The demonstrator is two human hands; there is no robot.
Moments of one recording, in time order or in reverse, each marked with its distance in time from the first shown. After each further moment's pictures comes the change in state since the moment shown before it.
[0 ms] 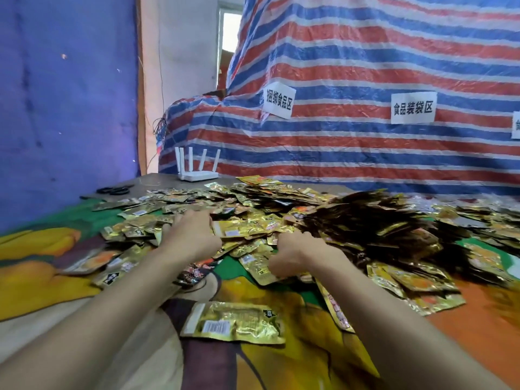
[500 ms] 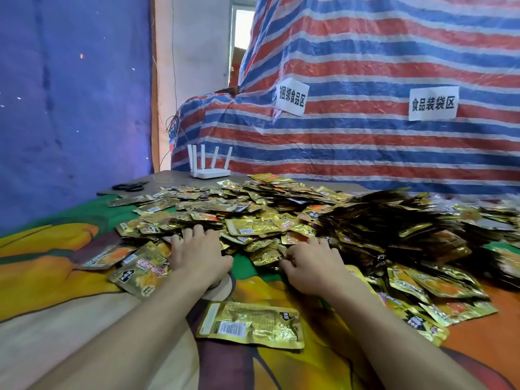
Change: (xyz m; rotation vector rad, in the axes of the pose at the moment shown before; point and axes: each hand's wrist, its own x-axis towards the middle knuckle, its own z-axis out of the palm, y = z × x) left_hand 0.004 -0.025 0.044 0.322 0.070 -0.021; right_hand 0.008 0.010 0.039 -0.113 0.209 -0.075
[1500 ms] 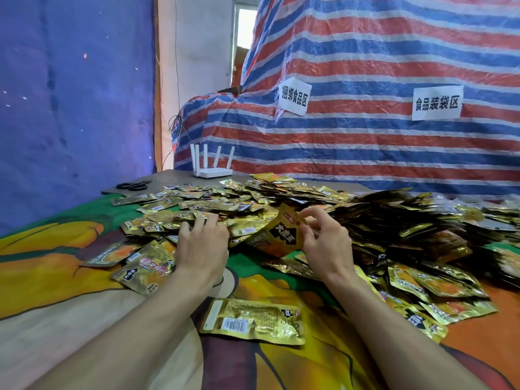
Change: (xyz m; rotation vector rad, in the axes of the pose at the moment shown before) left_hand -0.013 0.002 -0.012 0.153 0.278 0.127; right_hand 0.006 0.011 -0.002 0.734 0.598 -0.027
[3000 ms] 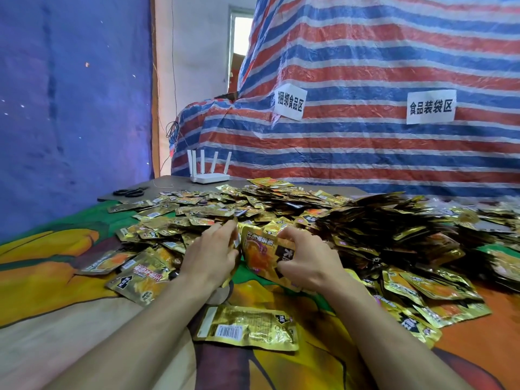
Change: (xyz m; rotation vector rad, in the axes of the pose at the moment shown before) left_hand -0.002 0.008 -0.009 -0.546 0.004 0.055; right_hand -0.003 -0.014 -0.004 -0.329 -0.432 0.037
